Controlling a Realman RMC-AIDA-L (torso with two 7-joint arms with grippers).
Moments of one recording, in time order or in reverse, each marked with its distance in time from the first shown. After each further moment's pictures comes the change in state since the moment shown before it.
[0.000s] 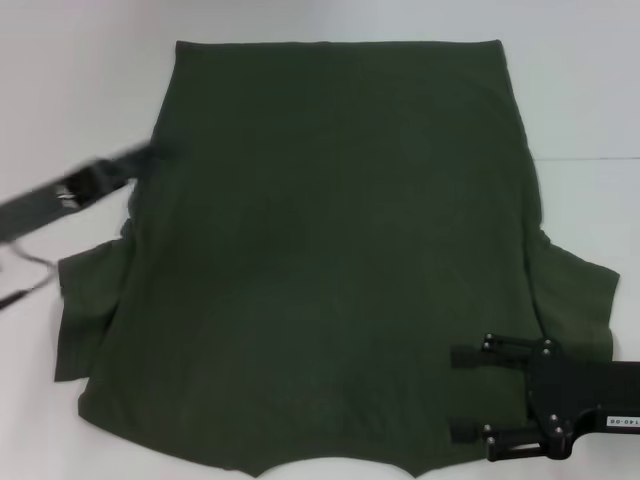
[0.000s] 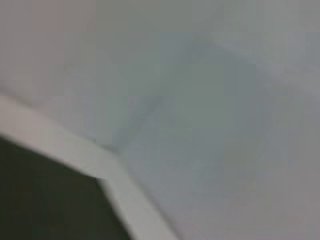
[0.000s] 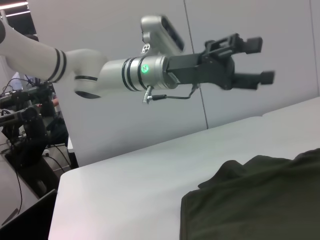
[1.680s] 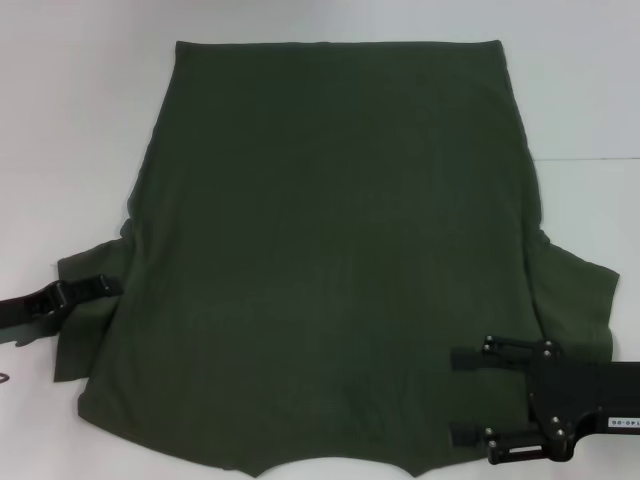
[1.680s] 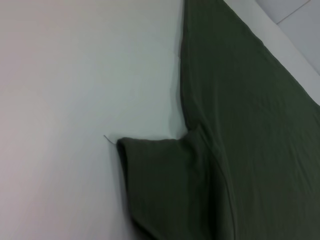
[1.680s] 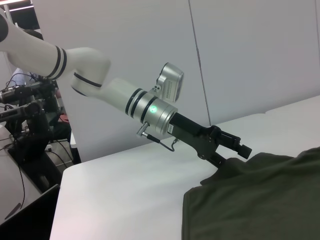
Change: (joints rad) left arm 0.030 0.033 0.039 -0.044 0.413 -0.363 -0.360; right arm 0.000 -0.004 -0.013 -0.007 0.000 -0.003 0.000
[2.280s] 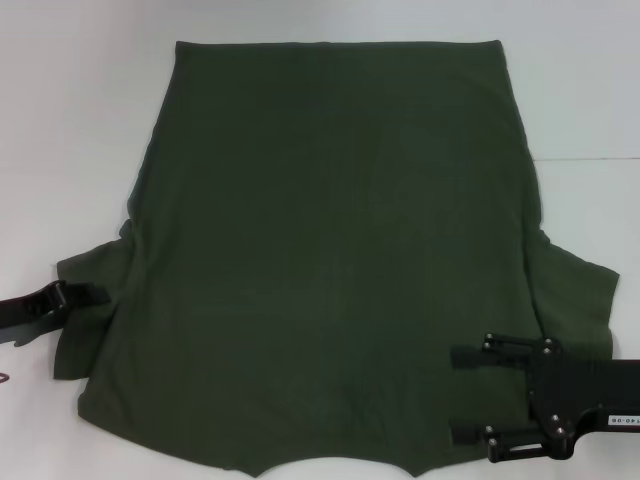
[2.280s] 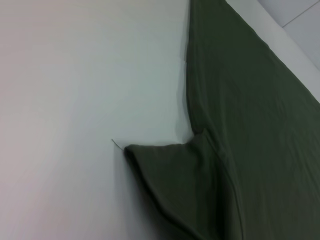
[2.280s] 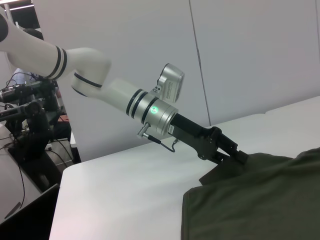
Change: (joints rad) left arm 0.000 -0.004 0.002 0.000 0.000 -0.022 0.000; right arm 0.003 -0.002 0.000 0.000 0.000 0.000 0.000
